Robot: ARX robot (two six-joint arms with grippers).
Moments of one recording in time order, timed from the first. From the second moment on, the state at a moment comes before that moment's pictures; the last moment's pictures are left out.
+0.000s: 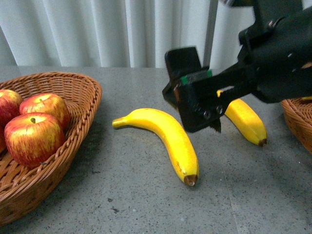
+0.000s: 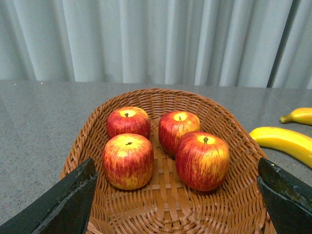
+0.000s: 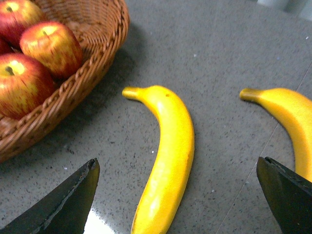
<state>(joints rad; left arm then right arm) 0.00 0.01 0.01 0.00 0.00 0.00 0.47 1.52 0.87 0.13 -0.16 -0.05</state>
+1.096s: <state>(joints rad) 0.00 0.01 0.01 0.00 0.00 0.00 0.59 1.87 1.05 0.01 0.04 -0.10</state>
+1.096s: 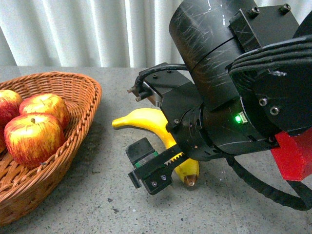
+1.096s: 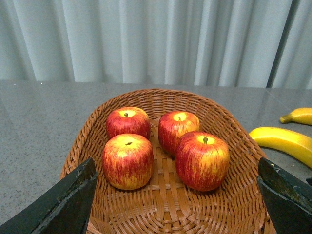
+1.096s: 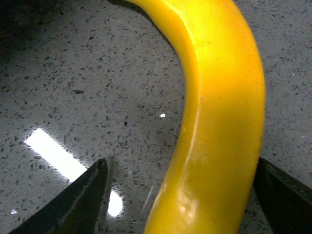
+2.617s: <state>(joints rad) 0.00 0.01 0.01 0.00 0.00 0.00 -0.38 1.51 0.74 0.31 -0.37 -0.37</state>
